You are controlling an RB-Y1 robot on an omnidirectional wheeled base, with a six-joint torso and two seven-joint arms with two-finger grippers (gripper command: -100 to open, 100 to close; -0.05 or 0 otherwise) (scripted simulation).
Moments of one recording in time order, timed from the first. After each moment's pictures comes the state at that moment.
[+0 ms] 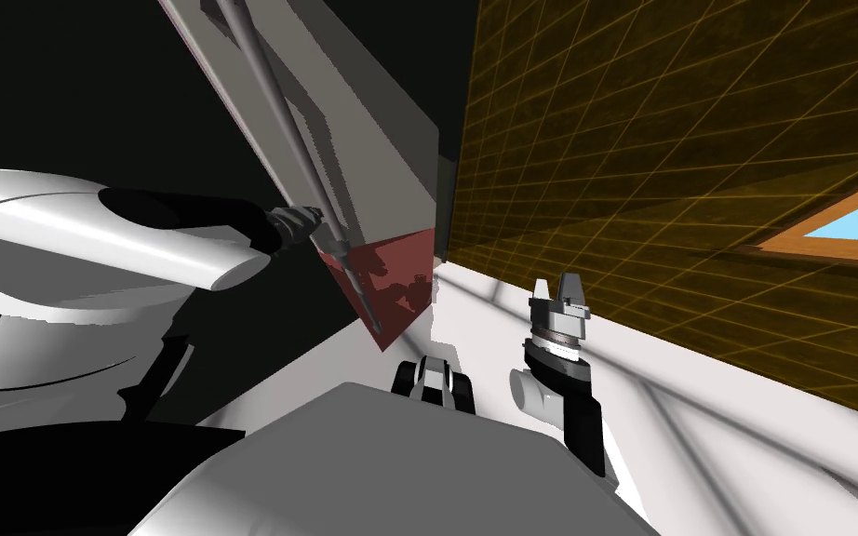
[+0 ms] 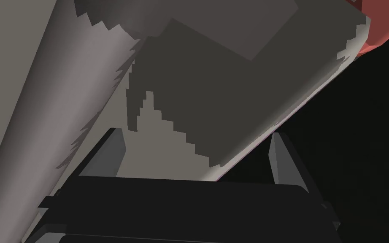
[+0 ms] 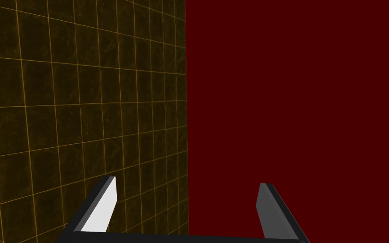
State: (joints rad) left arm -0.09 1.25 0.62 -2.51 0.50 1.53 -0.03; right arm 0.47 0.05 0.00 -2.33 0.06 -0.50 0.16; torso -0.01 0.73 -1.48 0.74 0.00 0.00
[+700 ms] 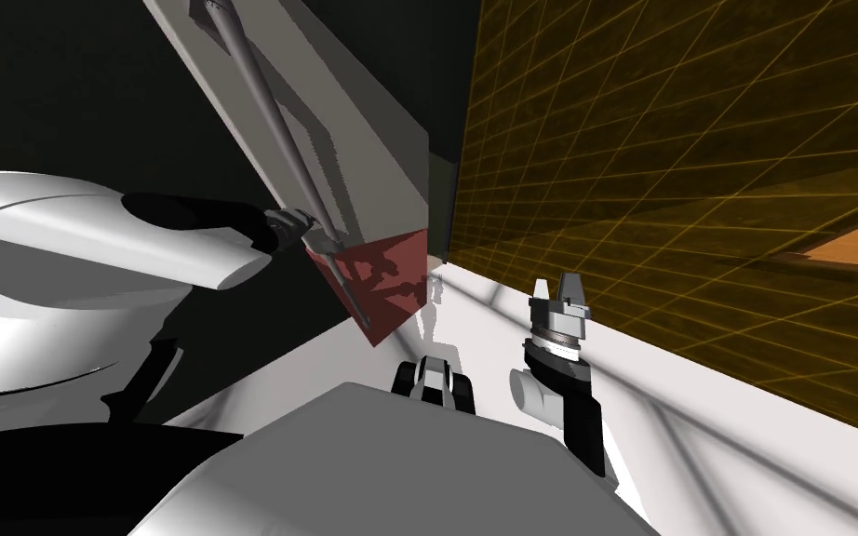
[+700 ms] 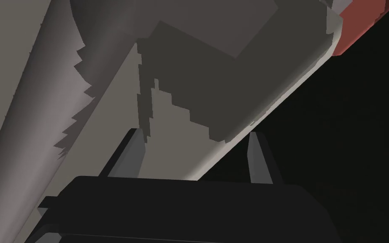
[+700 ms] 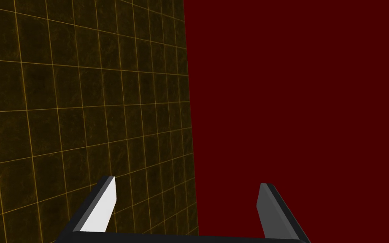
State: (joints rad) left arm -0.05 1.27 0.64 -2.50 0.45 1.61 0.00; right arm 0.47 0.05 0.00 -2.33 0.06 -0.50 0.16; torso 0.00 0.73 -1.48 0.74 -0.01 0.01
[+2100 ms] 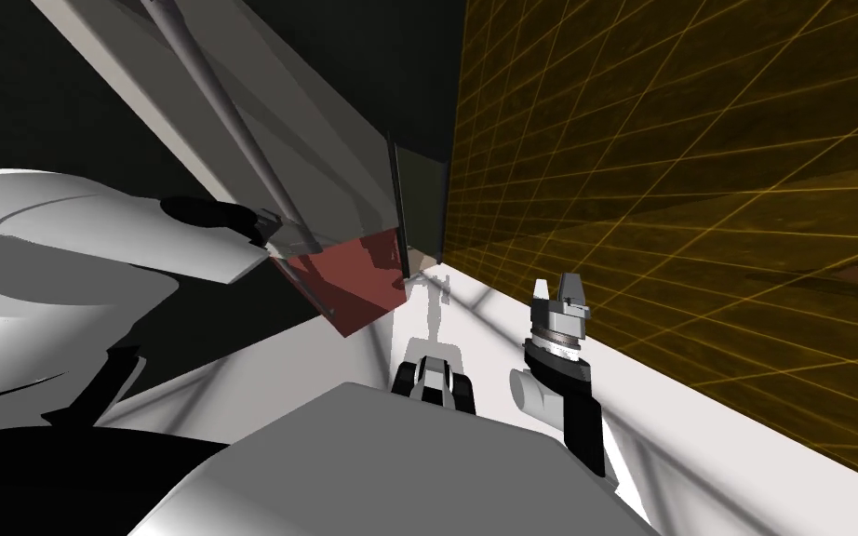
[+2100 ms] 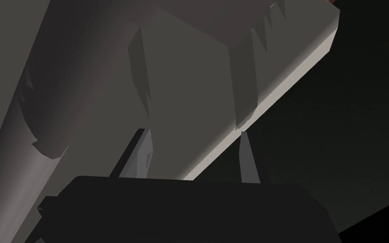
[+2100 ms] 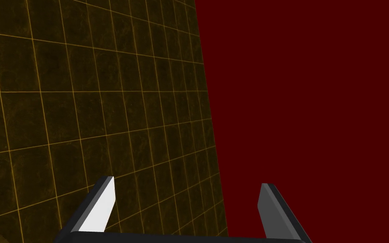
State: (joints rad) left arm 0.06 1.33 0.69 -2.46 0.31 1.78 0.07; right arm 0.47 0.05 0.00 -2.33 0.06 -0.50 0.16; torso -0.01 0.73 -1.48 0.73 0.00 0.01
